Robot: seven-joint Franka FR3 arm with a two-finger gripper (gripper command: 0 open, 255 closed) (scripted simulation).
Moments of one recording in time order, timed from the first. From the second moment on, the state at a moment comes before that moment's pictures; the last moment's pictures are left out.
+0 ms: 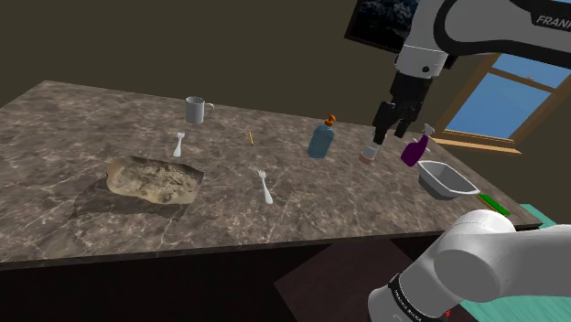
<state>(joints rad) 0.01 -0.77 0.00 -2.37 -0.09 1.47 0.07</state>
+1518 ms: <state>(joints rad) -0.03 -0.13 -0.30 -2.06 -0.04 1.96 -0.29</state>
